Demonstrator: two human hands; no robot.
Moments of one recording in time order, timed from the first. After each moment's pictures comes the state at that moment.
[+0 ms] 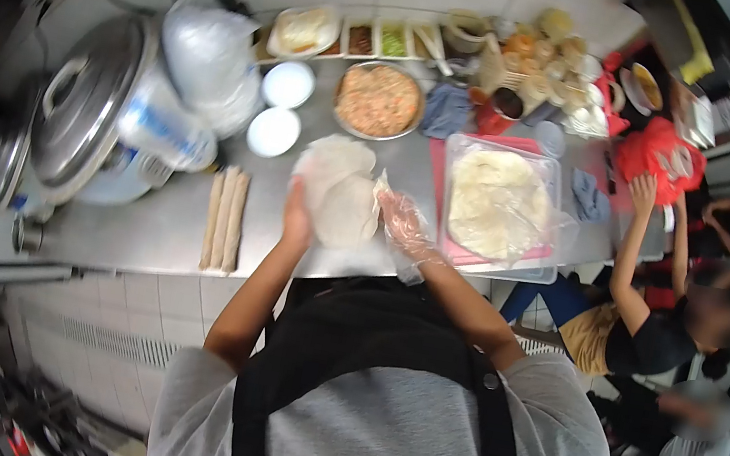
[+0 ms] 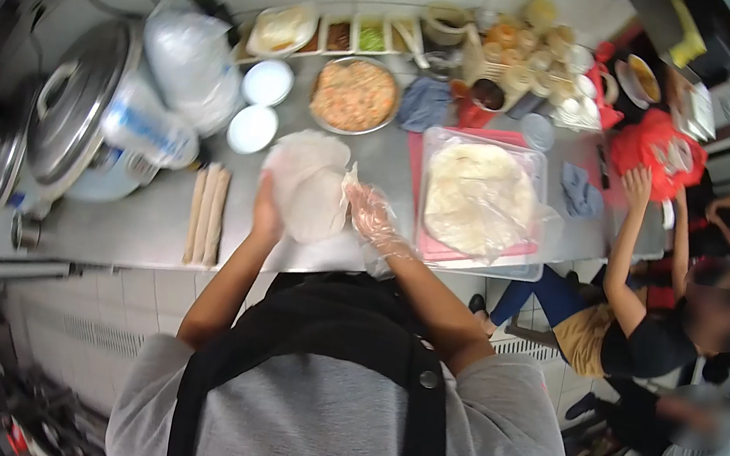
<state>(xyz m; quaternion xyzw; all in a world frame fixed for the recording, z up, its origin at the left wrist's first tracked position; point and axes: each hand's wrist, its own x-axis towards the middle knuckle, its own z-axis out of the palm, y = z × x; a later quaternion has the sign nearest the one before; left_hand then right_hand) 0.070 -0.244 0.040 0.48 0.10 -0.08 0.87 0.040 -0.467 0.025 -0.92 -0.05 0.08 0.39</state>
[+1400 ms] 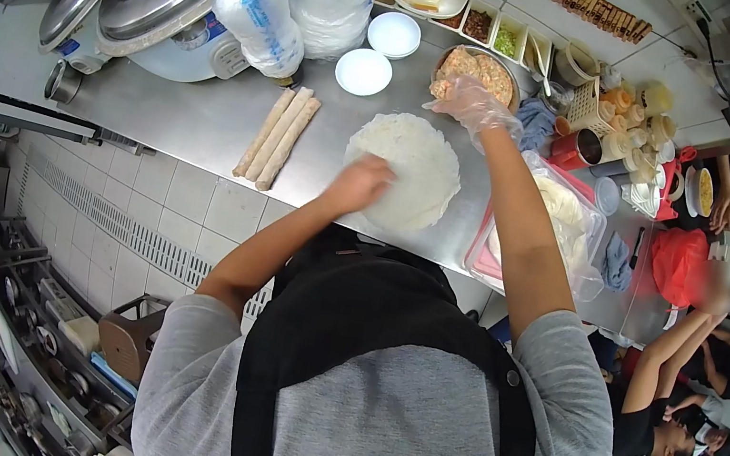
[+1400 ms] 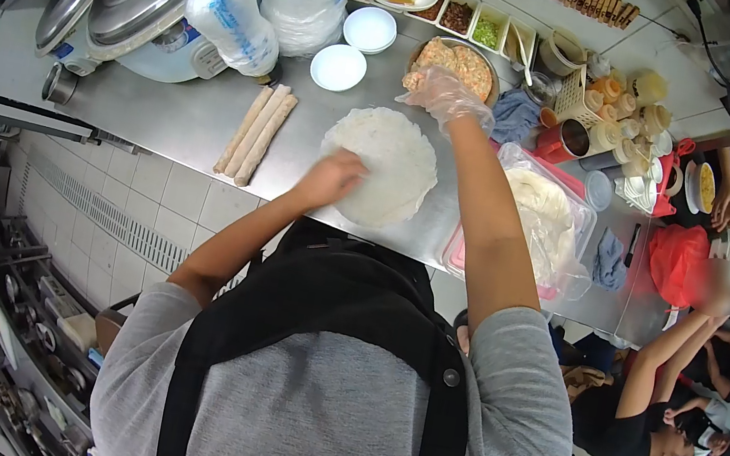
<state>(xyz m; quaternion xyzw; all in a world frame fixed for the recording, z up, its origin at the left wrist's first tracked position) 0.035 -0.224 0.028 0.89 -0.26 0.04 0.37 0.248 -0.448 0.086 -0.95 -0.22 0.09 0.19</state>
